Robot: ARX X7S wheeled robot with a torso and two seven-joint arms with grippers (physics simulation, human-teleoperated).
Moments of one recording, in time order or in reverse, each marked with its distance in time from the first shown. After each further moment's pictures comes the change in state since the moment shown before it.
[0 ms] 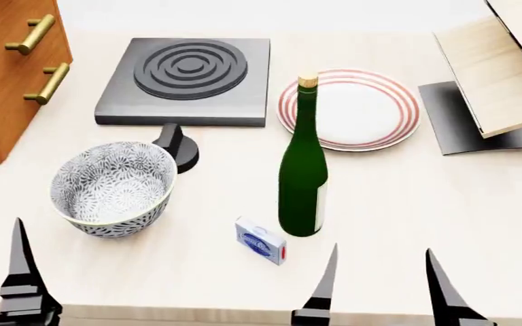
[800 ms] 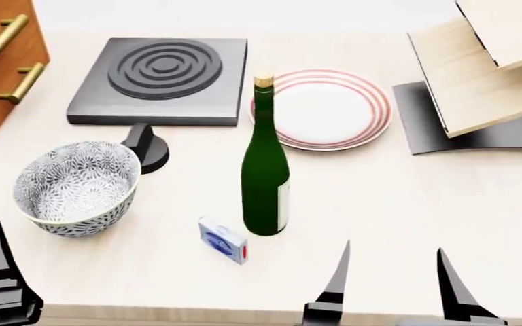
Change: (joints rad) left arm -0.006 -0.027 -0.029 -0.042 -0.033 0.027 -0.048; right arm 0.020 0.031 0.006 0.020 0.047 0.010 0.033
